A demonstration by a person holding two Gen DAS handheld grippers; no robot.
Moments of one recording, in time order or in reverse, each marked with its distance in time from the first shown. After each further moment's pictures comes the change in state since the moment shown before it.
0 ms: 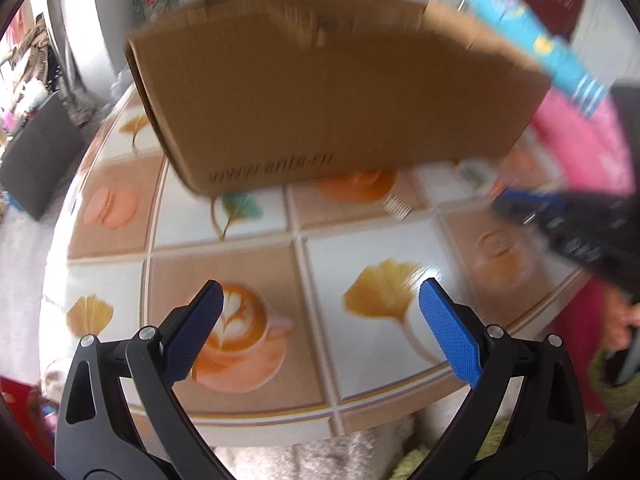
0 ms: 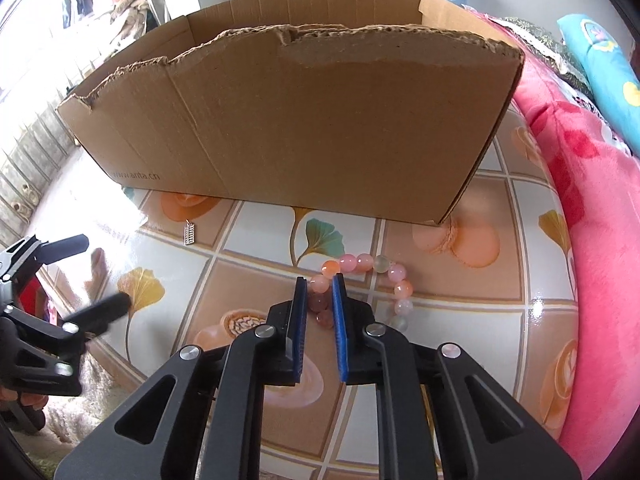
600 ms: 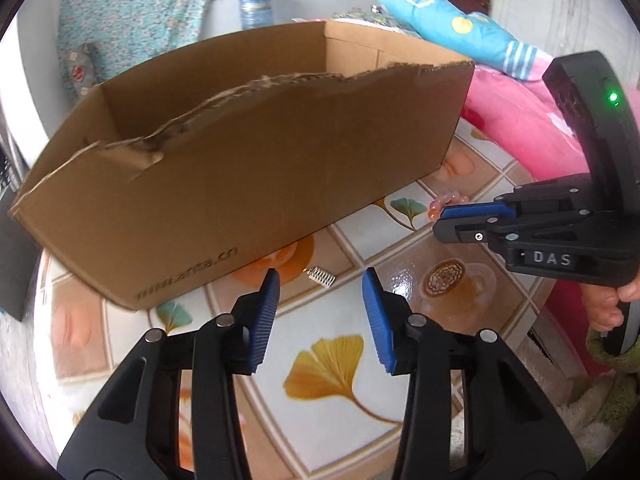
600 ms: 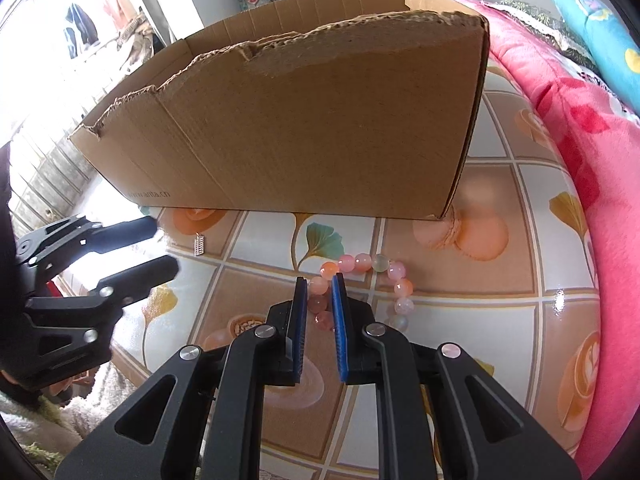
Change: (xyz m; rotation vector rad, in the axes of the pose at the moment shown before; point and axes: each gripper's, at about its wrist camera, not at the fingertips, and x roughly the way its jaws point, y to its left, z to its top) left arm 0.021 -0.045 0.027 0.289 -0.061 -0.103; right arm -0.001 -0.045 -0.005 0.069 -0.023 0.121
